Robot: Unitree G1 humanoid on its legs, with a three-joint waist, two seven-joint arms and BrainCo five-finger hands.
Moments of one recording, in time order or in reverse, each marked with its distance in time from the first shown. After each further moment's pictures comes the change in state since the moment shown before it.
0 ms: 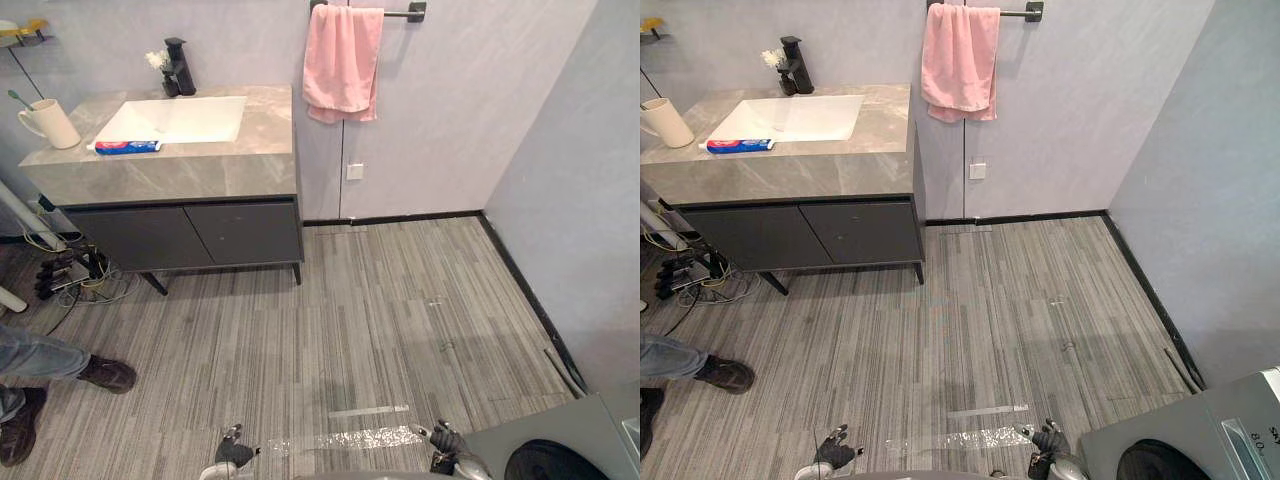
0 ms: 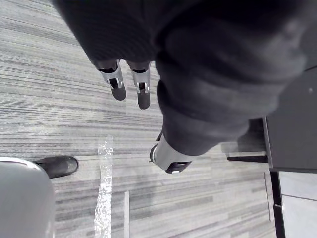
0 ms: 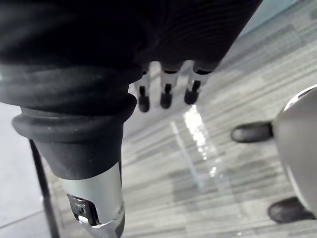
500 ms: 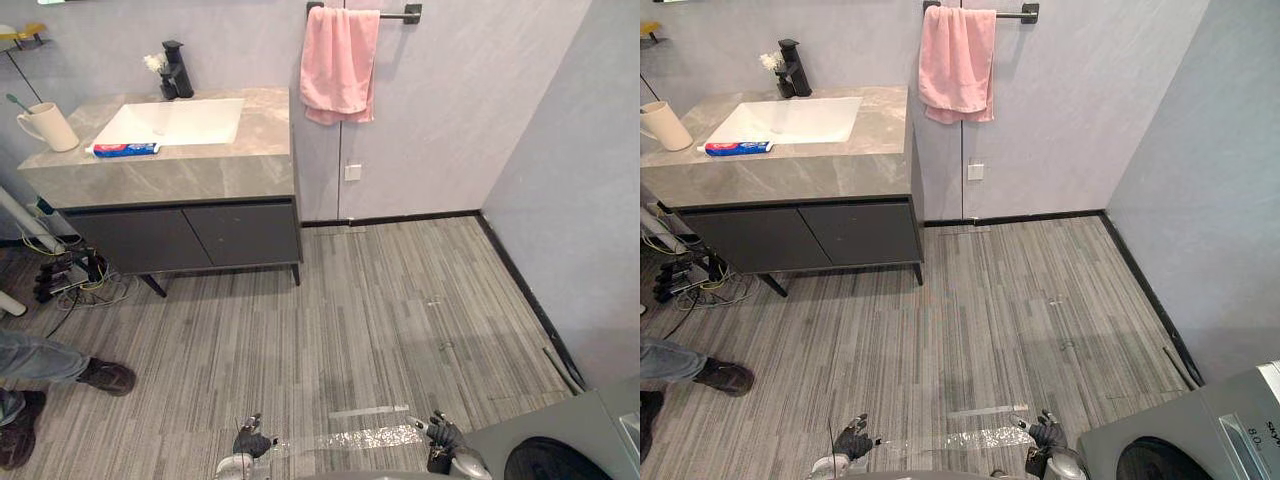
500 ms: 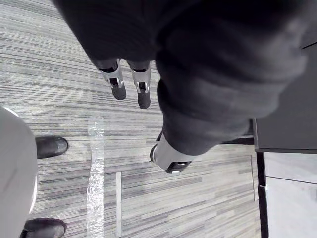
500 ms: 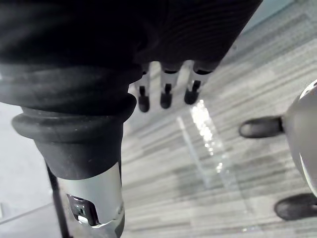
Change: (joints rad) left arm 0.002 -0.033 -0.041 -0.037 -0.041 -0.007 0.000; right arm 0.017 0.000 0.027 -0.024 0.012 -0.003 -0.001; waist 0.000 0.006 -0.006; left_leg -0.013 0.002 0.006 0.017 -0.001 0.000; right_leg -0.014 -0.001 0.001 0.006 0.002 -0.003
